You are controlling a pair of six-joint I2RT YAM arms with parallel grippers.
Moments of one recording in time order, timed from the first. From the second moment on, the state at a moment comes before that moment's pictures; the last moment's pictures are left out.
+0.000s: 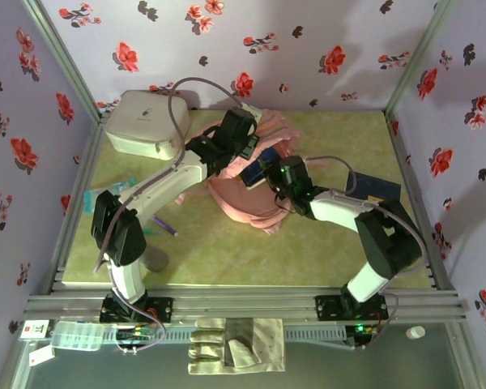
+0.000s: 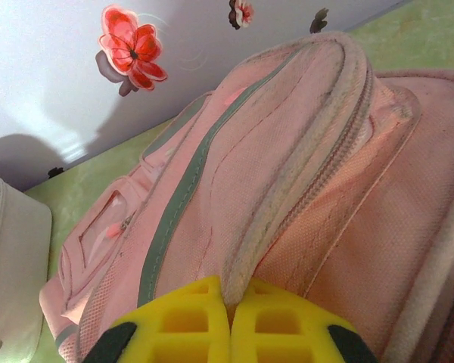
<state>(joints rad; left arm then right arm) -0.77 1.83 1.71 -0.49 -0.36 -0.02 0.56 1.65 0.85 0.27 0.02 1.36</state>
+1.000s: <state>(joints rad) -0.72 1.78 1.68 -0.50 -0.30 -0.10 0.58 1.69 0.98 0.21 0.00 1.36</state>
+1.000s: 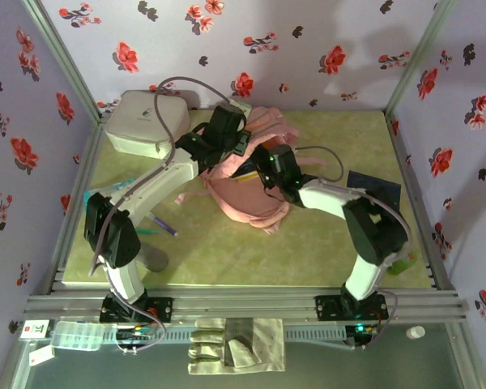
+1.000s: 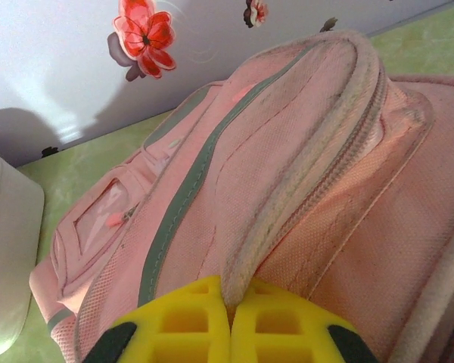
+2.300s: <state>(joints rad) -0.61 1.38 1.12 -0.38 -0.12 -0.28 -0.03 1.83 1.23 -0.46 0.14 0.75</state>
